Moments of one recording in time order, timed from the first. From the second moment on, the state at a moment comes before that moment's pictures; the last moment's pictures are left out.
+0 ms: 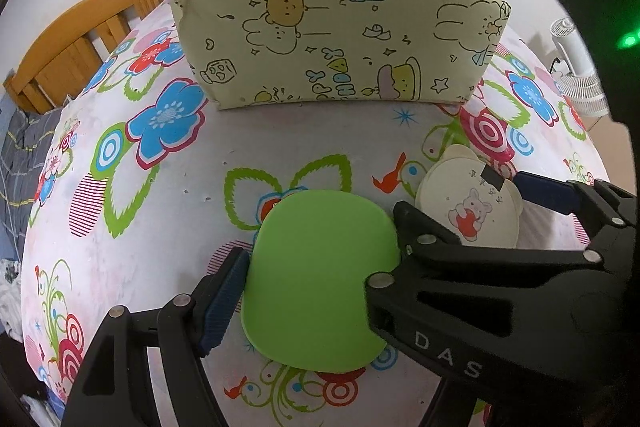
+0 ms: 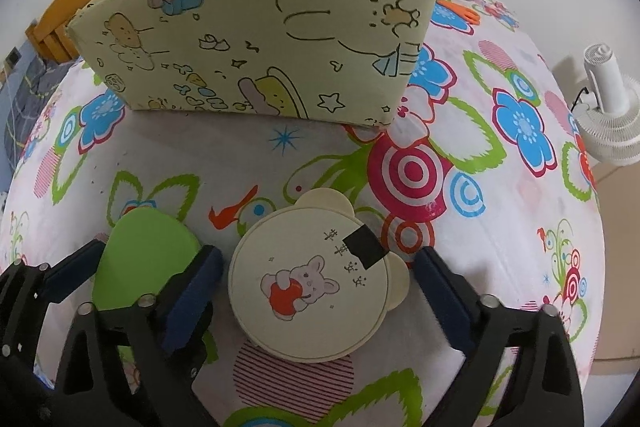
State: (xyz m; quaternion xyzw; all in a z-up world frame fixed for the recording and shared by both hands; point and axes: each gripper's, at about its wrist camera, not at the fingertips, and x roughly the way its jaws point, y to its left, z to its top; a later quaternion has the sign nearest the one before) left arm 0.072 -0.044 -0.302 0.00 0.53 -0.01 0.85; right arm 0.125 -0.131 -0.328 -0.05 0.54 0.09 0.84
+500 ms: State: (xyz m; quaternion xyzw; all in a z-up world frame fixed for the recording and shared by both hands) left arm 0.075 -0.036 -0.303 0.00 0.54 -0.03 0.84; right arm 0.106 -0.136 -0.324 -0.01 0.55 0.05 0.83
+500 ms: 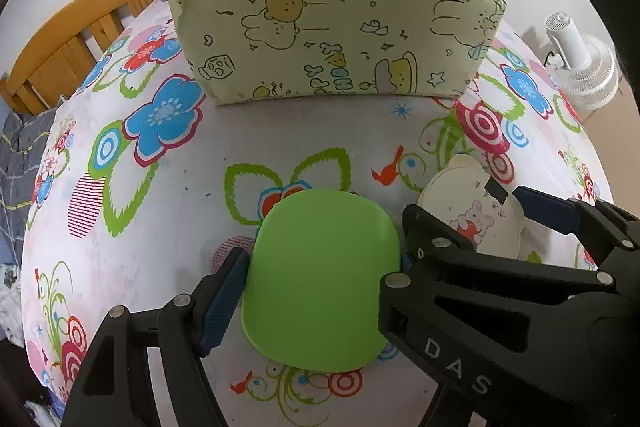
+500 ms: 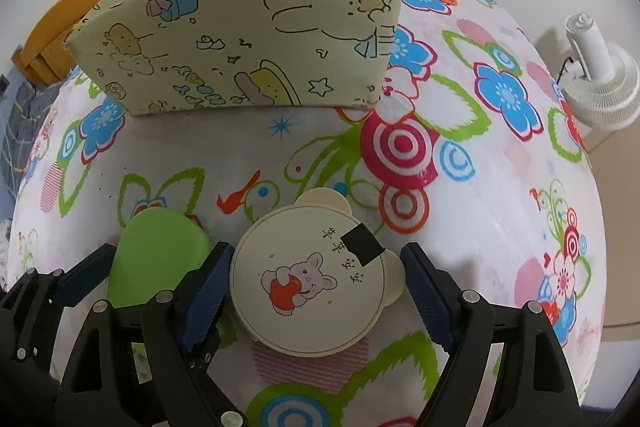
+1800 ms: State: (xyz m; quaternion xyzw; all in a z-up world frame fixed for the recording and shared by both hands) left arm 0.063 -0.042 -0.202 0.03 0.50 -0.06 0.86; right arm 0.079 -0.137 -0.216 0.02 0.50 0.02 0.87
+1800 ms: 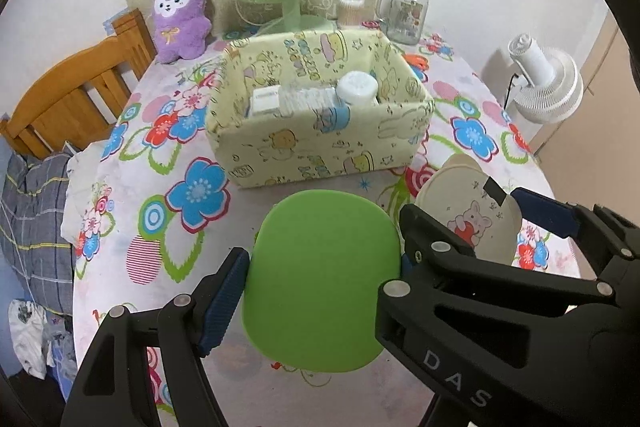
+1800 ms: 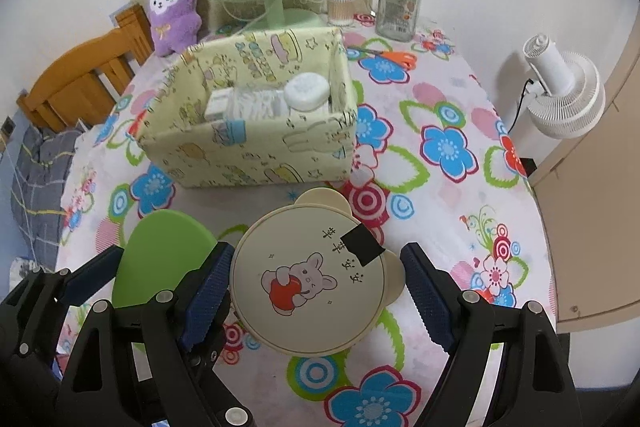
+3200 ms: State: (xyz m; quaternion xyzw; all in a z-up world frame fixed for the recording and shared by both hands) left arm 0.145 -0.031 -0.148 0.02 0.46 -0.04 0.89; right arm 0.169 -0.123 -0.157 0.00 0.46 0.03 0.89
